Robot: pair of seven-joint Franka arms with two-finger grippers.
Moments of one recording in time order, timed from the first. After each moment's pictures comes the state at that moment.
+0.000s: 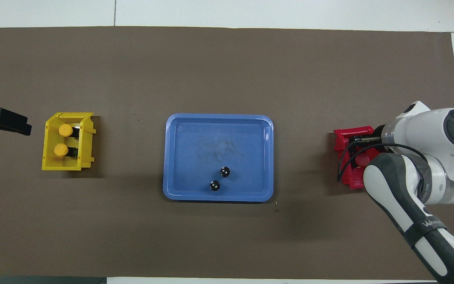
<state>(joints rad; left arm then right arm) -0.08 -0.03 0.02 -1.63 -0.01 1.51 0.07 -0.02 0.02 0.02 -2.30 0.01 2.37 -0.01</state>
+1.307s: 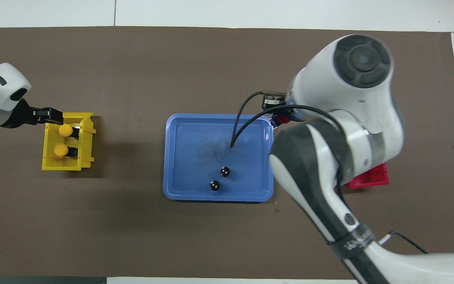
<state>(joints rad) -0.05 0.06 0.03 -1.98 -0.01 2.08 0.06 0.43 0.24 0.03 -1.64 0.03 1.95 0.65</state>
